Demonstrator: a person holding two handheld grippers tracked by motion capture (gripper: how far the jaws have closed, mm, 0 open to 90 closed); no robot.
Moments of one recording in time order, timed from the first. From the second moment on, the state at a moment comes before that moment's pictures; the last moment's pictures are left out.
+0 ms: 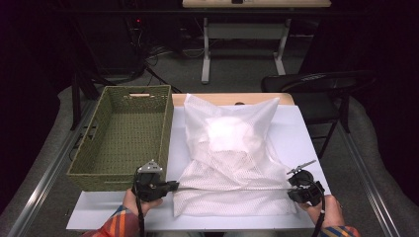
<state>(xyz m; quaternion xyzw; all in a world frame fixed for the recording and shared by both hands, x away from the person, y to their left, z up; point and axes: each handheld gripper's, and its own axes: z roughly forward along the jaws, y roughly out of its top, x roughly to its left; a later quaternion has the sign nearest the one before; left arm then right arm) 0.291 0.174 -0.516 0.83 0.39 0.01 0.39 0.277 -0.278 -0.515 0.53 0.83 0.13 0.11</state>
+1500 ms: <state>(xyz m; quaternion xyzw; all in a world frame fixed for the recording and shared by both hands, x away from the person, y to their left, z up) 0.242 0.258 -0.477 0.84 0.39 0.10 0.37 0.260 -0.296 -0.494 0.49 0.84 0.14 0.20</state>
